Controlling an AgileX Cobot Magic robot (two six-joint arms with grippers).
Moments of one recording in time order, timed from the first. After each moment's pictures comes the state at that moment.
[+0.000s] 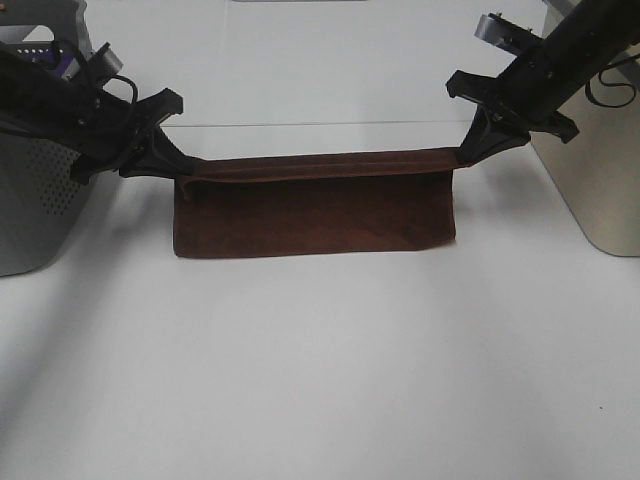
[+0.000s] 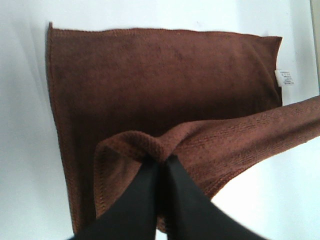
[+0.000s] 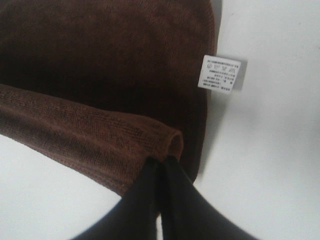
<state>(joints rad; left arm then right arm) -0.07 2.12 -1.39 -1.03 0.67 0.58 0.04 2.16 -1.70 0.49 0.98 -0.29</state>
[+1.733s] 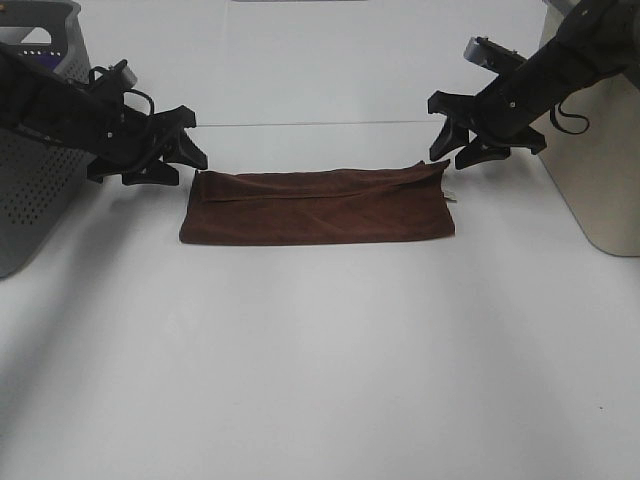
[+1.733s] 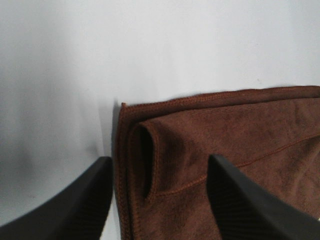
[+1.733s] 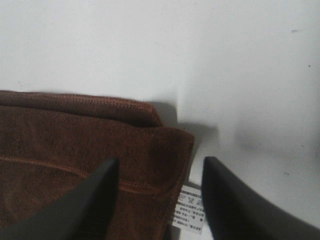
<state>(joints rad) -0.06 2.33 -1.61 -1.01 0.58 0.58 0.04 2.36 -1.84 0.57 0.75 -0.31</state>
